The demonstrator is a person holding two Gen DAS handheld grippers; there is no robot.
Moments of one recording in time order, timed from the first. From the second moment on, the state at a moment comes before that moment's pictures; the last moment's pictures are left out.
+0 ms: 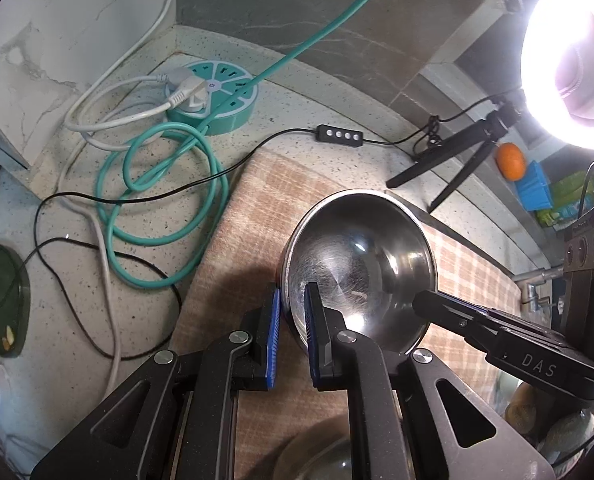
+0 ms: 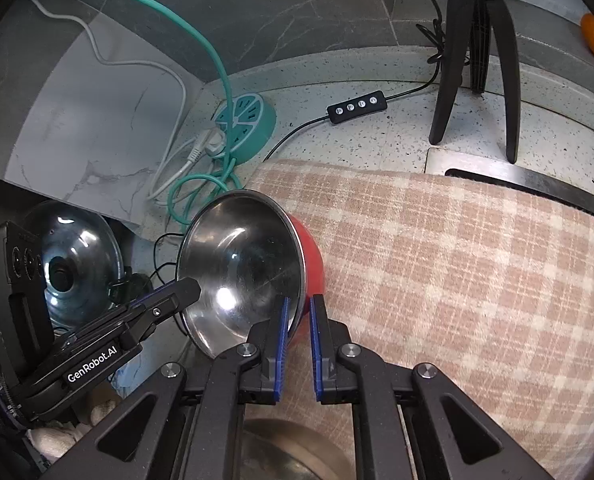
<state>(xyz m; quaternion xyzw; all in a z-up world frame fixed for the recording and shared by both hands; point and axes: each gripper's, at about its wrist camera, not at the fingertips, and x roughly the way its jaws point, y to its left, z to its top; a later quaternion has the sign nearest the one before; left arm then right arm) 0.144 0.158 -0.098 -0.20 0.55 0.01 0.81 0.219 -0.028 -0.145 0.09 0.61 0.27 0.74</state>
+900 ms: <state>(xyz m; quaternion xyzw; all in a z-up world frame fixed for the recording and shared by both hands) 0.043 0.121 -0.057 -0.21 0.52 -0.02 0.83 0.115 -0.074 -0.091 0.09 0.59 0.31 0.74</state>
